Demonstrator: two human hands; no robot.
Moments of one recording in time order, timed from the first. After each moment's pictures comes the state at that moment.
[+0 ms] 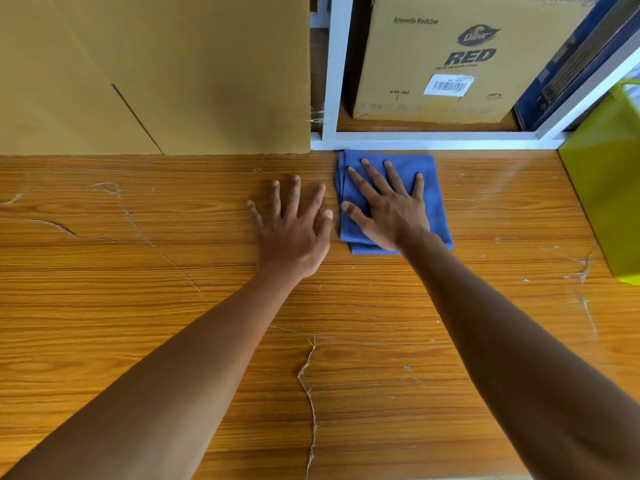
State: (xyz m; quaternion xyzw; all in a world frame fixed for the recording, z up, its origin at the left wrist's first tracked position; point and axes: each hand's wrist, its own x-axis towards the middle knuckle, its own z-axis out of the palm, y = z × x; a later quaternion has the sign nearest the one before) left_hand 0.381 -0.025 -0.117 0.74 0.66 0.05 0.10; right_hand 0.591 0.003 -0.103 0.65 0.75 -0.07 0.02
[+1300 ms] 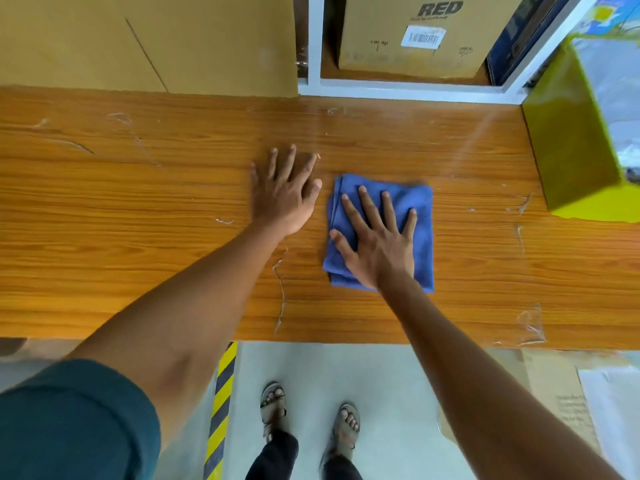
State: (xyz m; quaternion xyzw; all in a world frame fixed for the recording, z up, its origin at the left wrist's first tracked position) left_hand 0.395 -0.106 -0.108 0.75 0.66 0.03 0.09; right_hand 0.592 -0.213 -0.104 0.69 0.72 -0.09 -0.02
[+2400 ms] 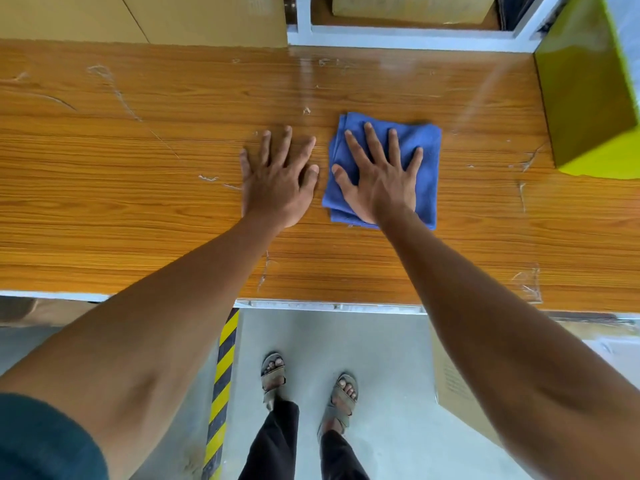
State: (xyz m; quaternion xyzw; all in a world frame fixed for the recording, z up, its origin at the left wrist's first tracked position) left_hand 0.415 -0.170 -0.118 0.74 0.67 0.04 0.06; right_hand 0.615 -0.176 -0.110 0.70 0.71 -0.09 -0.03
